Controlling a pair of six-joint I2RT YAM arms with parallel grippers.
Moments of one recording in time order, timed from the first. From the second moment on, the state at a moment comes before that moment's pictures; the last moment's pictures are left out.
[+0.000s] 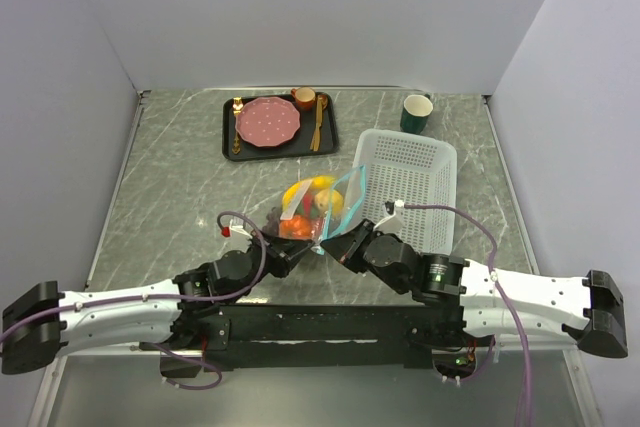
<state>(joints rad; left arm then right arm) -1.19 0.81 0.25 0.37 -0.46 -1.75 1.24 0.87 0.57 -0.15 0.51 1.39</state>
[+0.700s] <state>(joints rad) -1.19 0.77 0.22 0.33 -0.45 -1.77 1.15 0.92 0.58 -0.12 0.37 1.37</state>
